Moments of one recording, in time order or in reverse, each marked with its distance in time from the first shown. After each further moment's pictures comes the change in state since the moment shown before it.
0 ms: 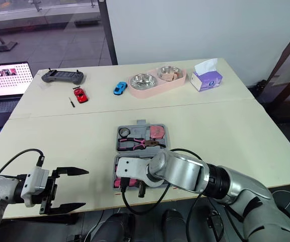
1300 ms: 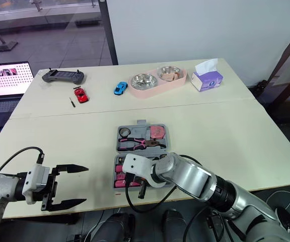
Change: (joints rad) left arm -0.019 0.000 -0.002 0.015 0.007 0.002 0.018; right arm 0.212 -0.001 -0.151 0.008 -0.086 -0.123 0.027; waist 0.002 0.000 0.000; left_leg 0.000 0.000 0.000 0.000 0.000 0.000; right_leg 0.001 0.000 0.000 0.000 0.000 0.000
